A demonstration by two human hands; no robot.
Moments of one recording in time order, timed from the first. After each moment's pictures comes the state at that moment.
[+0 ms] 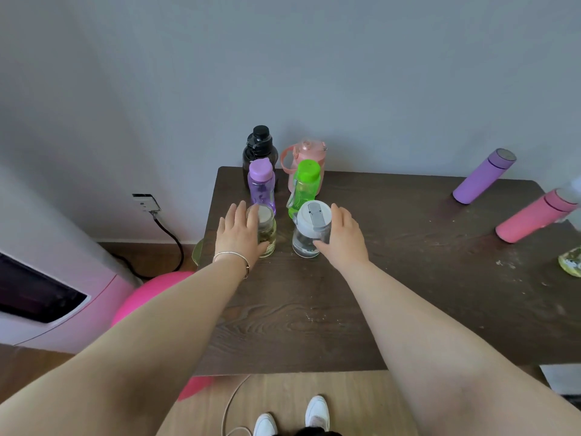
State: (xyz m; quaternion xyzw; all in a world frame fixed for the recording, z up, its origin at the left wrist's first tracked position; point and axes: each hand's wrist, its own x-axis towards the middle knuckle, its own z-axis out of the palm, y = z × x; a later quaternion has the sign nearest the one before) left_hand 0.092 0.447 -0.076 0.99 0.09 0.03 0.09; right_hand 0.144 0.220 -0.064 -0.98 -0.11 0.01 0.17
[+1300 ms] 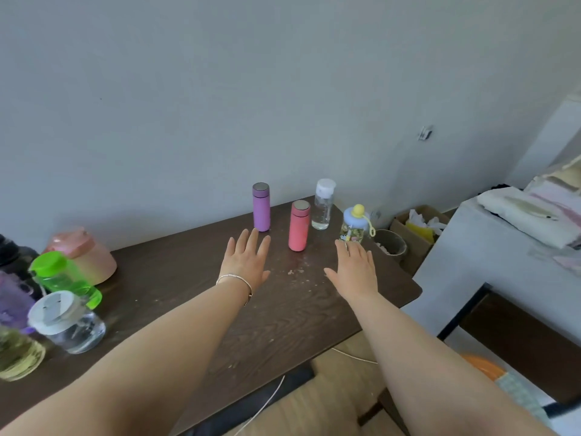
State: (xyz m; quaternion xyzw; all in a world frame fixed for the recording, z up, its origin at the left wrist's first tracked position) left_hand 0.154 -0.077 0.019 0.97 -0.21 0.05 -0.08; right_hand 0.090 -0.318 0.008 -0.99 0.12 -0.07 0.07
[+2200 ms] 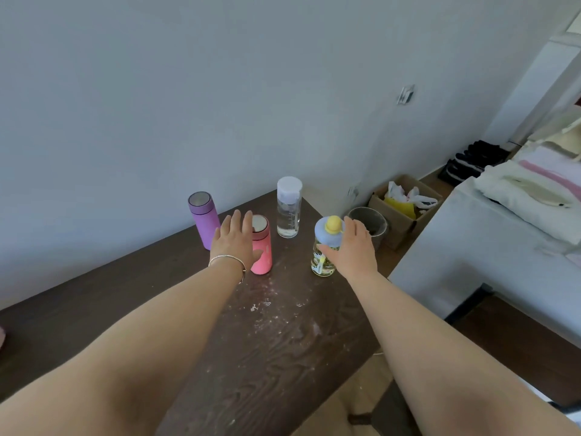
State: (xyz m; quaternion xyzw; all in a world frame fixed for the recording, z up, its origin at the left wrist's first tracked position) left_hand 0.351 -0.214 -0.021 0.98 -0.19 0.00 0.05; right_hand 0.251 -0.451 -0.030 -0.95 0.23 -0.10 0.19
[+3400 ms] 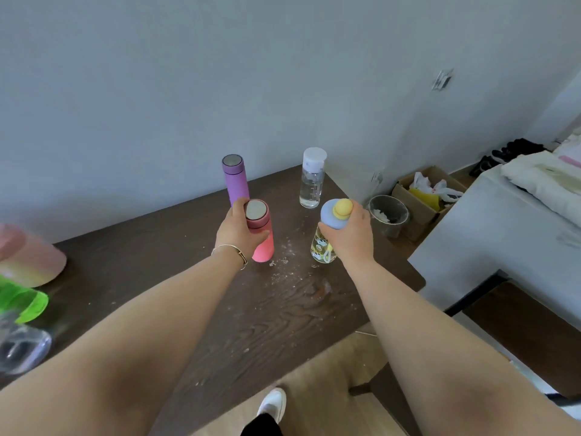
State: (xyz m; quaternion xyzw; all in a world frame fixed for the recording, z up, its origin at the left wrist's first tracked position) left_hand 0.260 -0.155 -0.013 0.91 -0.05 -0.01 0.41; right_hand 0.202 -0.387 -0.020 -0.88 0.23 -0.16 0.38
